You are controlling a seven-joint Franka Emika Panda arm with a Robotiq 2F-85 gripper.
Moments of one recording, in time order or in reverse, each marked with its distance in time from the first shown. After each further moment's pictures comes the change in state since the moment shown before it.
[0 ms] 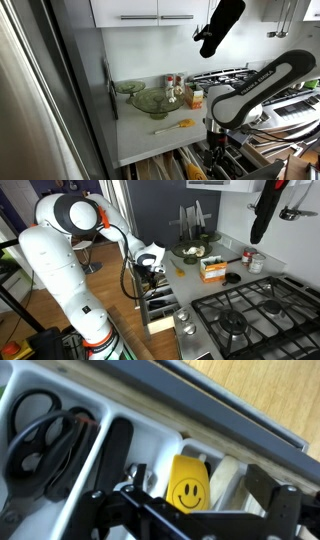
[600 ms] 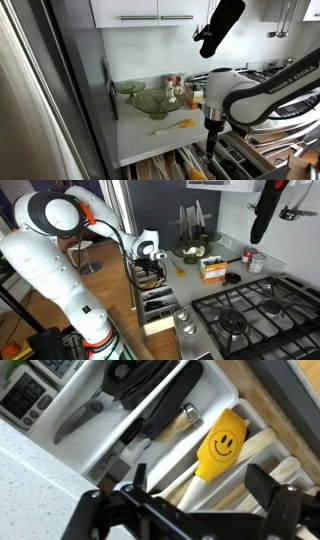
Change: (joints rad) arm 0.002 -0.133 0.003 0.014 -0.390 0.025 0.018
